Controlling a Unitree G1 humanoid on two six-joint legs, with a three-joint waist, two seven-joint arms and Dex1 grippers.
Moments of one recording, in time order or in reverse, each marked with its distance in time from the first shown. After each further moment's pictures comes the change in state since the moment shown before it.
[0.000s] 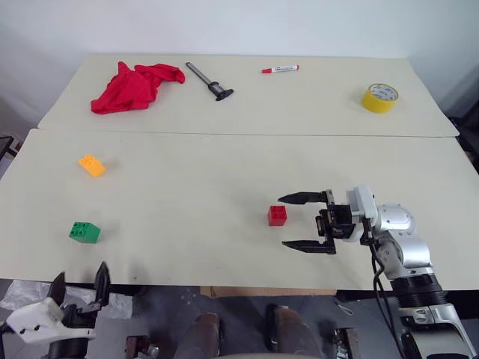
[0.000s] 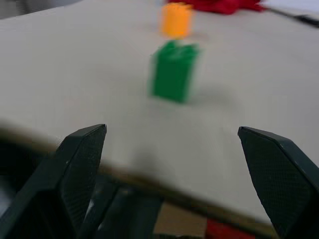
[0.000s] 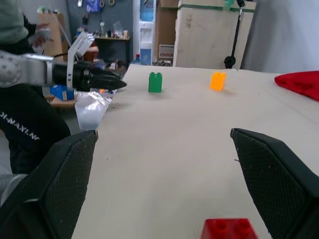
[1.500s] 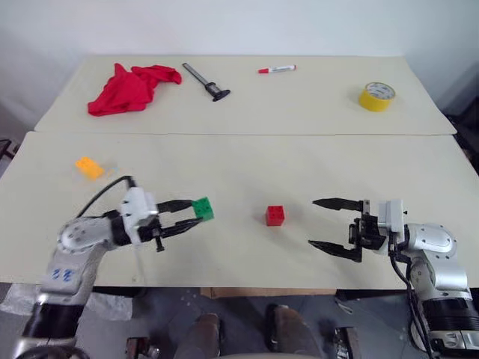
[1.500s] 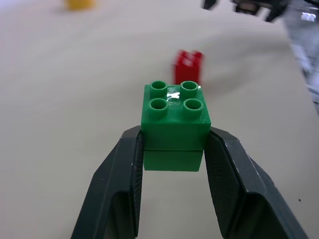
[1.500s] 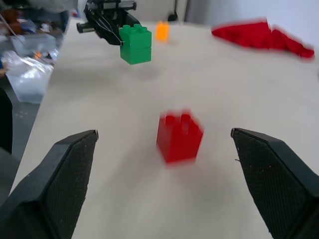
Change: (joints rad) left arm -0.951 0.667 -0.660 0.376 0.113 0.210 -0.899; right arm 0.232 -0.114 -0.169 -0.017 -0.053 -0.099 -0.119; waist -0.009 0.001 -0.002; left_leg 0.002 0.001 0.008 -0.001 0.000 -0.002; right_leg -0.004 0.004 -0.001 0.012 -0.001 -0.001
